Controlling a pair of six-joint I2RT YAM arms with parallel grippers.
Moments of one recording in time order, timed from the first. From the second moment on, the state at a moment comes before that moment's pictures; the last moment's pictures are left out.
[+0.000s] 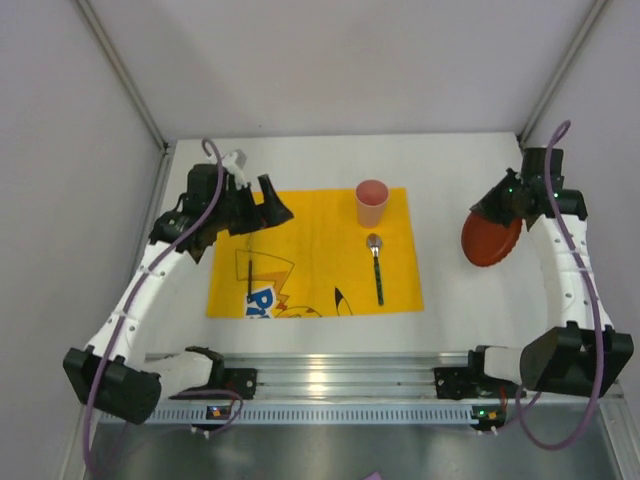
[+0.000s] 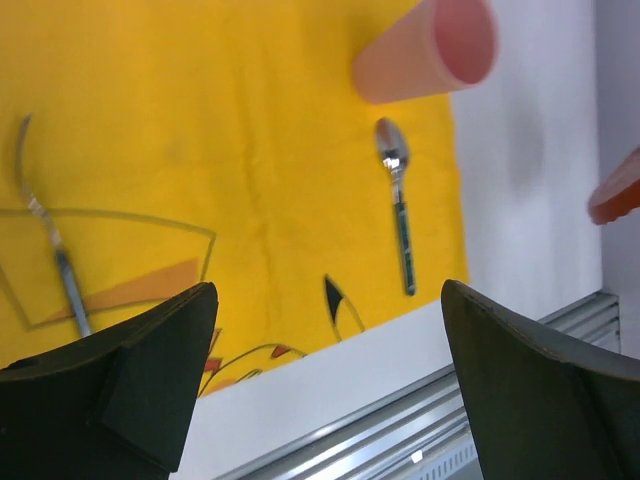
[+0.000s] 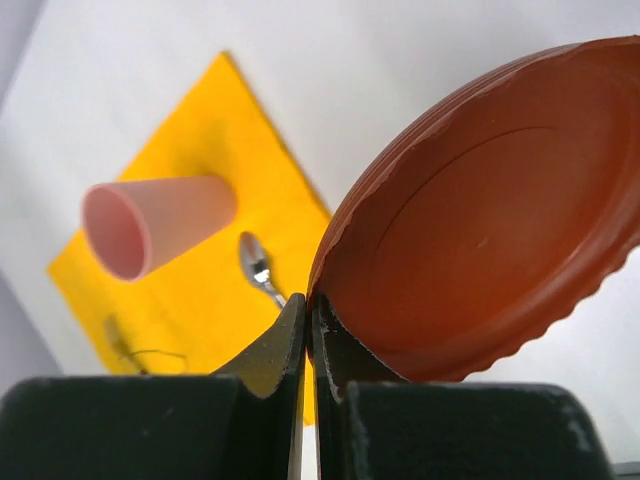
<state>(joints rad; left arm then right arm) -0.24 1.12 1.12 -0.67 0.29 -0.51 -0.13 1.30 1.27 -0.85 -0.11 0.67</state>
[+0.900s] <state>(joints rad) -1.24 2.05 2.11 -0.72 -0.30 -0.21 -0.09 1.25 1.36 -1.06 -0.38 0.84</state>
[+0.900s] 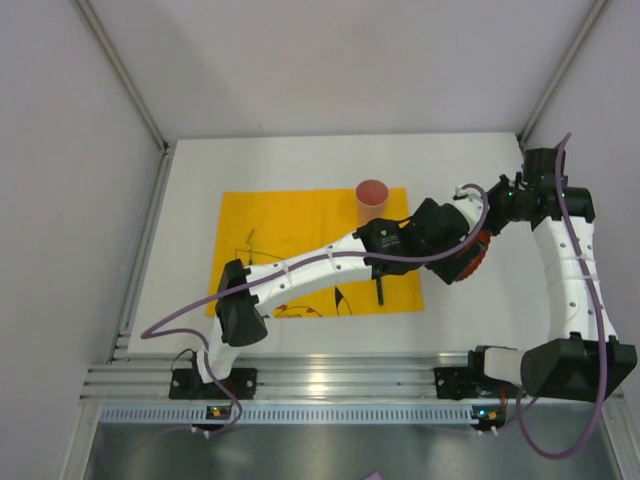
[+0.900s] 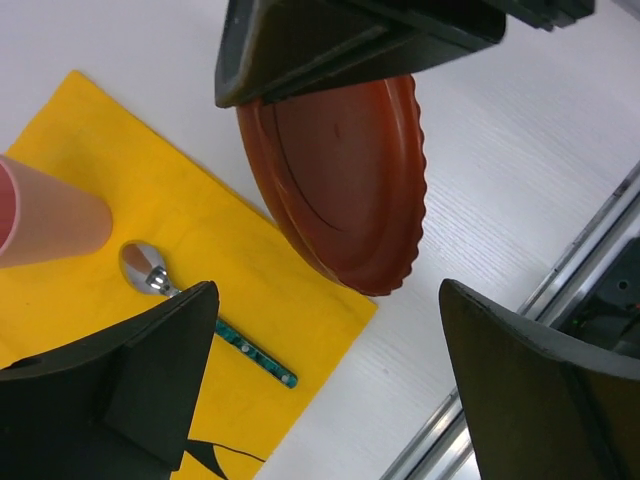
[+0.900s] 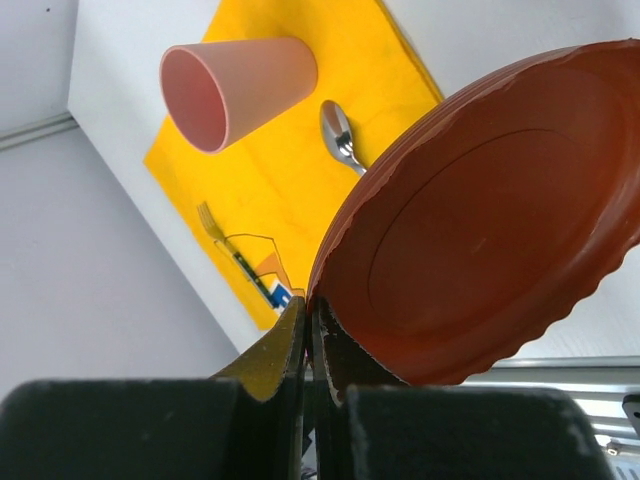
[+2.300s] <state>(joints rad) -1.18 1.96 1.94 -0.70 -0.38 -0.22 -0.12 1.29 1.94 -1.27 -0.50 0.74</state>
